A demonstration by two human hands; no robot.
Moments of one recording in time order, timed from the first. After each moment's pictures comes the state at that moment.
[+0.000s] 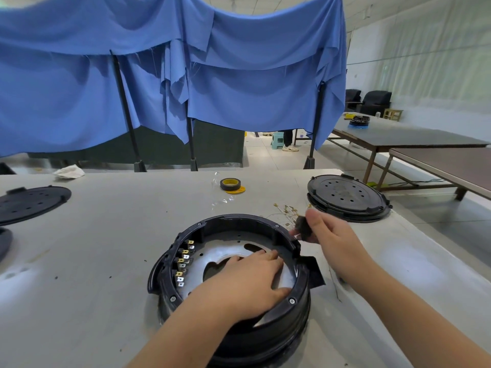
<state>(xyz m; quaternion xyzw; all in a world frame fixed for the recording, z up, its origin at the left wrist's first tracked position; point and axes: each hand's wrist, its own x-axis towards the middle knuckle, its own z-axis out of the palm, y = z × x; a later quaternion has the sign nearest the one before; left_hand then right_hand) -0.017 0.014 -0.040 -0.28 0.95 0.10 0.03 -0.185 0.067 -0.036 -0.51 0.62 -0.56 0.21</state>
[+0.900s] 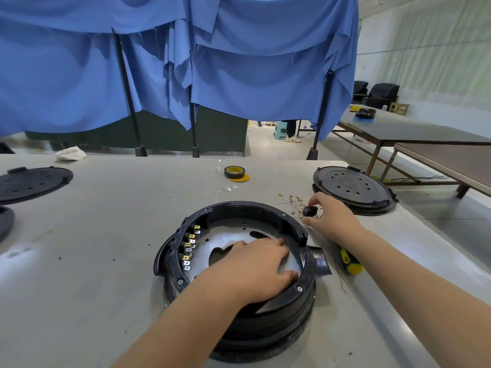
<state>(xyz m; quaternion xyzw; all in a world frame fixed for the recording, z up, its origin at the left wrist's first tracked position) -0.016 0.014 -0.036 -0.29 0.95 0.12 0.01 -0.252 0.000 -0.065 -0.54 0.81 -0.24 0.02</state>
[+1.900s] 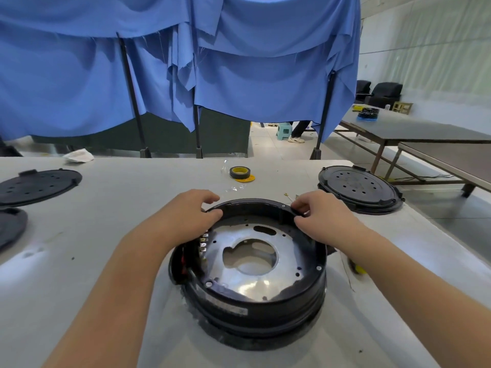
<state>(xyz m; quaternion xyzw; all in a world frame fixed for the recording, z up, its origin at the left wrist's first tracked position) 0.065 -0.060 0.000 -0.47 0.83 0.23 -0.18 -0.165 0.033 -0.005 -0.57 0.79 -0.20 0.06</state>
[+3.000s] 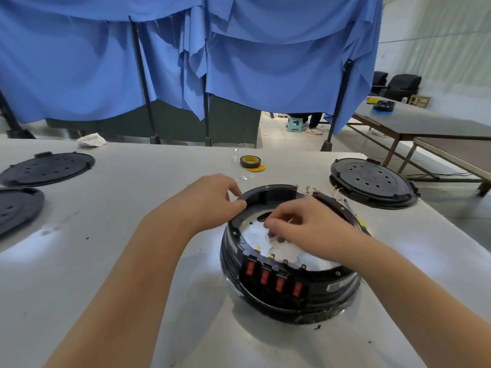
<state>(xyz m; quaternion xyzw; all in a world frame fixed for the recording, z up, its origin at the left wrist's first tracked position) 0.056 -0.043 0.013 -0.45 0.86 0.17 -0.15 -0.117 0.053 -0.006 -0.66 0.66 -0.28 0.23</state>
